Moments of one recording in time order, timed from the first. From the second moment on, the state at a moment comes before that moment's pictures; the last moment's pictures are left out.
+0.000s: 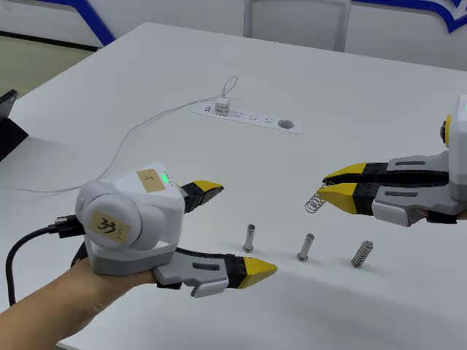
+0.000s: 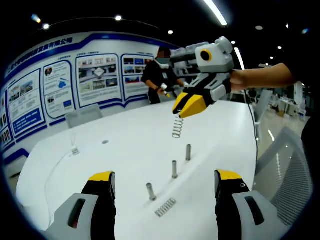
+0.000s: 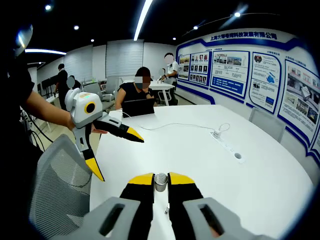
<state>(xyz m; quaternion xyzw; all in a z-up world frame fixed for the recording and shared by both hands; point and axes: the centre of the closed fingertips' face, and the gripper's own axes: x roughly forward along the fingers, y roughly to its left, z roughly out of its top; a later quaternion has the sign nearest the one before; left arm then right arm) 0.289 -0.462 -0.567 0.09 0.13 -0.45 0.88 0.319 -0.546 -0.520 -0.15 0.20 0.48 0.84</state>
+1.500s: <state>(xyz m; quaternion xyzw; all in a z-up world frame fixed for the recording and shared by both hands) 0.277 -0.423 -0.610 0.01 0.17 -0.38 0.91 0.340 -0.555 -0.616 -0.19 0.31 0.44 0.82</state>
